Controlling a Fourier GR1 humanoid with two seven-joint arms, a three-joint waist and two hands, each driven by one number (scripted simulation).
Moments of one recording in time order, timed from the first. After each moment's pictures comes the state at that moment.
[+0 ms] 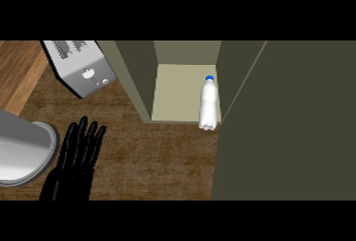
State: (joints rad) left arm 0.14 0.44 -0.50 -1.91 0.59 0.33 -0.45; right arm 0.74 -0.16 0.54 -2.48 0.01 0.55 0.11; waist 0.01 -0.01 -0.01
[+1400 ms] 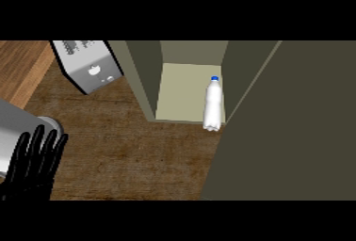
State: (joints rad) left arm 0.30 0.58 -0.32 -1.96 0.73 0.14 -0.49; right arm 0.13 -0.18 0.74 -2.44 0.11 0.48 0.44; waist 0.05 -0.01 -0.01
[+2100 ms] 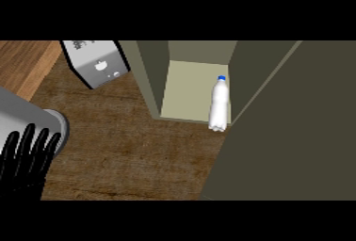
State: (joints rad) left arm 0.31 0.61 -0.28 -1.97 0.76 0.08 -0.49; right arm 0.10 -0.18 0.73 -2.44 0.06 0.49 0.45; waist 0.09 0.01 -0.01
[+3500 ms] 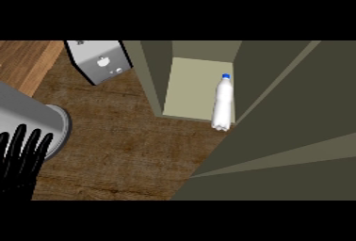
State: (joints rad) left arm 0.32 0.64 -0.23 -1.94 0.80 -0.01 -0.51; right arm 0.16 -0.11 0.48 -2.25 -0.40 0.32 0.43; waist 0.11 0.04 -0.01
